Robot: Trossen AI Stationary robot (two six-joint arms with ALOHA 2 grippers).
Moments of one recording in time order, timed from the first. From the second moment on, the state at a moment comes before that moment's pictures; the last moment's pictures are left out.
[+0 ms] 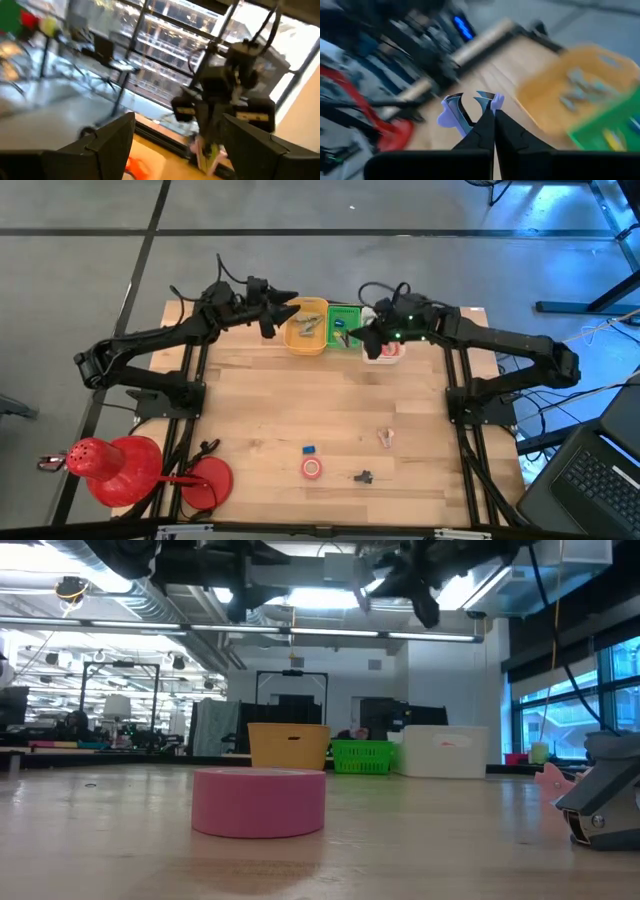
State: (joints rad) left arm 0.60 1.18 0.78 0.52 0.33 -0.45; right arm -0.32 1.25 1.03 -0.21 -0.16 0.48
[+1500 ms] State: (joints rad) left arm 0.42 1.49 0.95 0.71 0.50 -0.55; right arm -0.34 1.25 1.03 0.00 -0.15 0.41
